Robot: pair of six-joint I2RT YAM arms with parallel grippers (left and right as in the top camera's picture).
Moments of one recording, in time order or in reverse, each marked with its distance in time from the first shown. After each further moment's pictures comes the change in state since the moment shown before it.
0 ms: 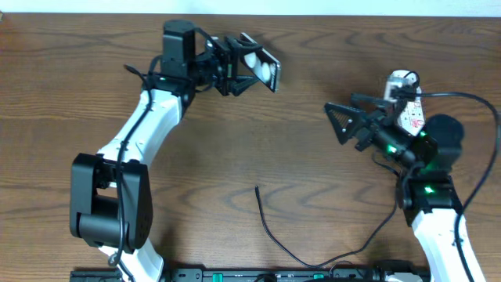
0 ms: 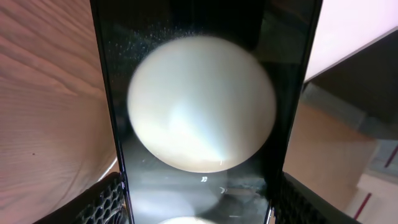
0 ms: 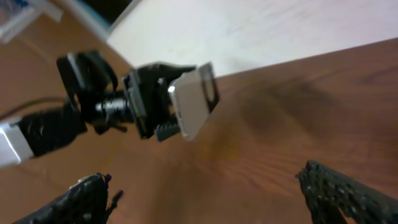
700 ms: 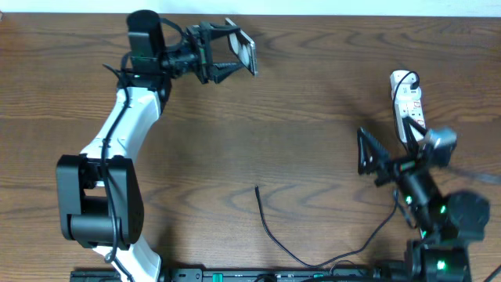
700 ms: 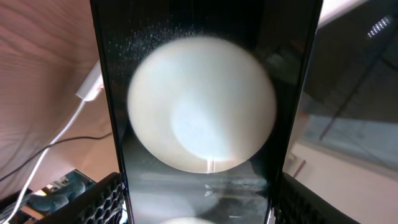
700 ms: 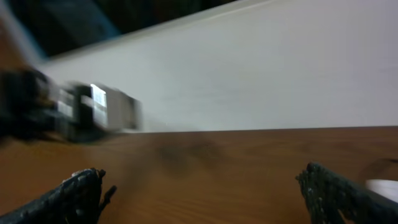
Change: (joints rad) left arm 0.133 0.000 0.002 0.185 0.226 -0.259; right arm -0.073 -0.528 -0.130 -0.183 0.314 -0.196
